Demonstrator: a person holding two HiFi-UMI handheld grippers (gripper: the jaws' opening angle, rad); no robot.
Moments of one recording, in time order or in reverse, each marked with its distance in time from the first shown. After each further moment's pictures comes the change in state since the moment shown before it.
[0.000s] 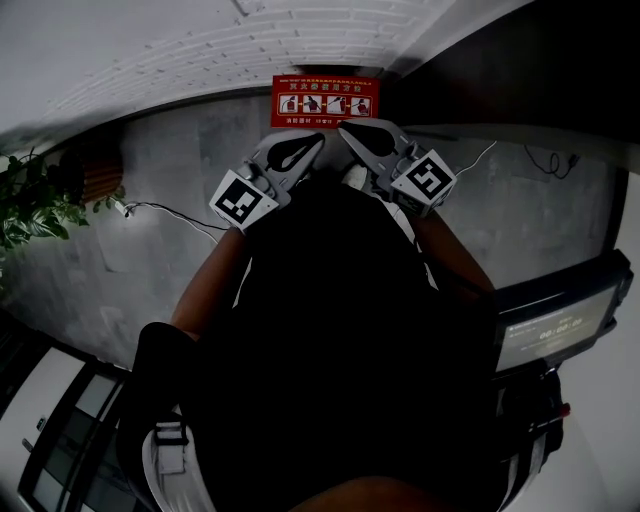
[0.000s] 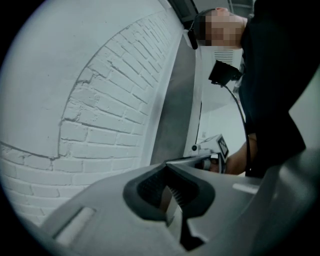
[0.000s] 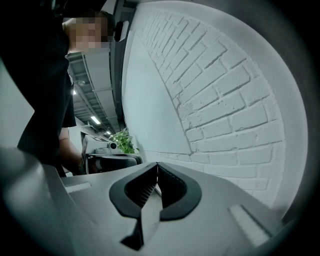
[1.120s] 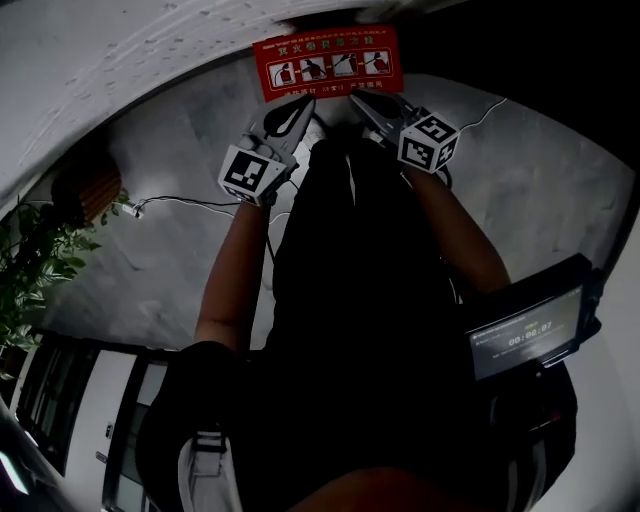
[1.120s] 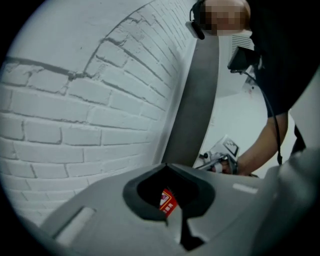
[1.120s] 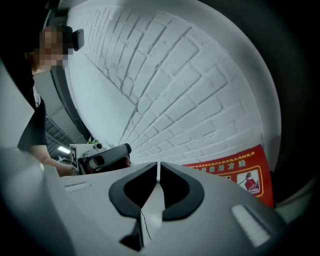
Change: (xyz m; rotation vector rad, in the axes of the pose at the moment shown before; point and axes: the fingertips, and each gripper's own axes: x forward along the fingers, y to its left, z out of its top) left arm 0.035 0.142 -0.205 -0.059 0.168 0.061; right arm 0.043 -0.142 -0.244 0.516 0.062 -0.230
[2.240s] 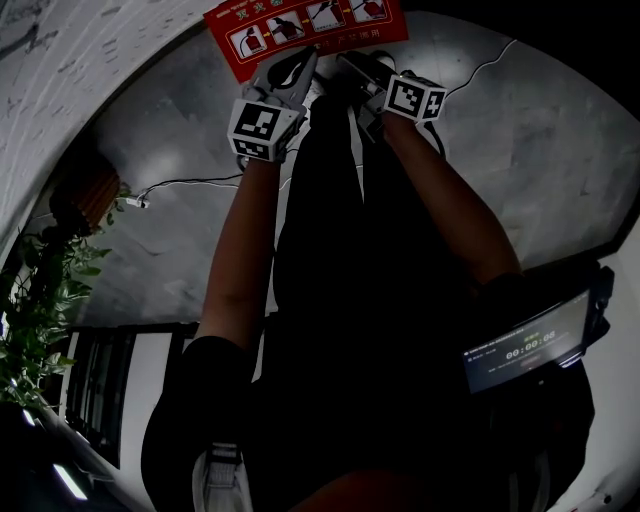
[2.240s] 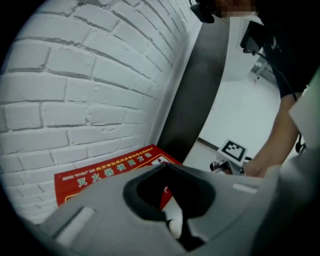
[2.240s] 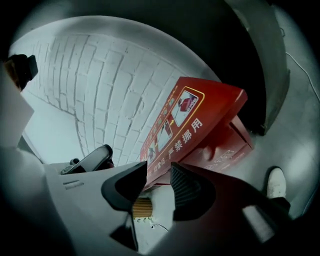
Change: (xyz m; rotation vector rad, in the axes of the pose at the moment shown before) left arm 0.079 0.025 -0.169 -0.035 0.245 -0.024; right arm 0.028 -0.143 -0.161 0.551 -0.082 -0.221
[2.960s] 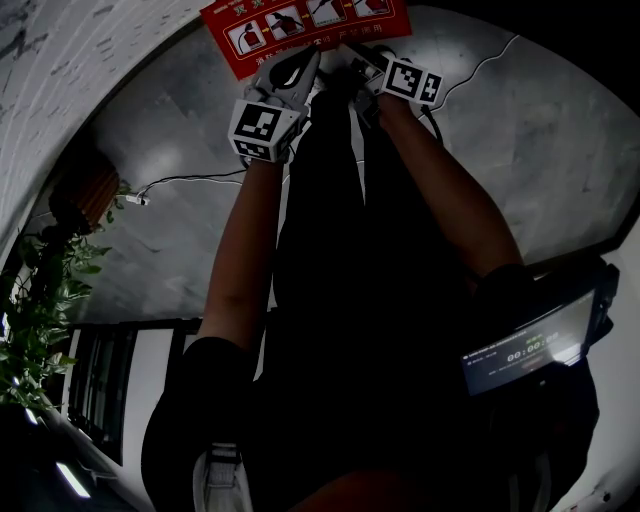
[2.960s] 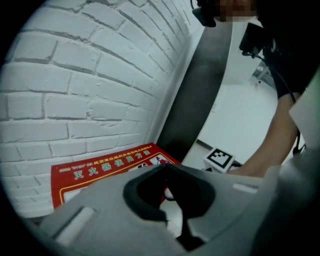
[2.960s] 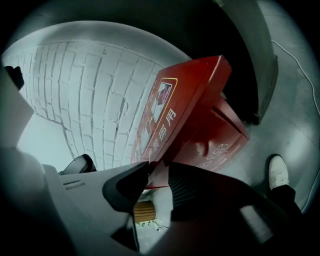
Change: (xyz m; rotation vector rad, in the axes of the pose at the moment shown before) left arm -0.003 -0.007 -0.003 -0.039 -0.020 -0.012; right arm 0.015 -0.030 -0.001 0.110 -0.009 -0.050
